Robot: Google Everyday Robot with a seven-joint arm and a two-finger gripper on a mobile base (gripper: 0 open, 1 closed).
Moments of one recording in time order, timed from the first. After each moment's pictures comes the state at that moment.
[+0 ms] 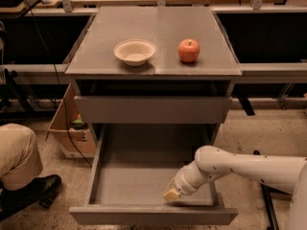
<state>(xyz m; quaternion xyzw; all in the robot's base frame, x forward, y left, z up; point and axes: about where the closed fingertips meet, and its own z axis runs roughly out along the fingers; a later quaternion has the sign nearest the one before) 0.467 -0.058 0.428 -0.51 0.81 0.27 0.13</state>
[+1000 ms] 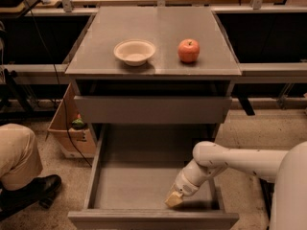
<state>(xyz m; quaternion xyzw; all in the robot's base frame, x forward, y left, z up) 0.444 -0.065 0.419 -0.52 0.80 0.31 0.05</state>
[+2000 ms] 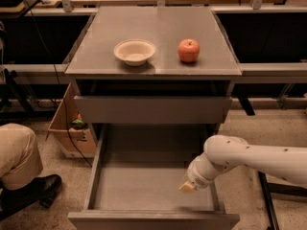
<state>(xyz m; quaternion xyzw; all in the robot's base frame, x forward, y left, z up) 0.469 -0.113 0.484 -0.53 0.82 0.17 0.11</state>
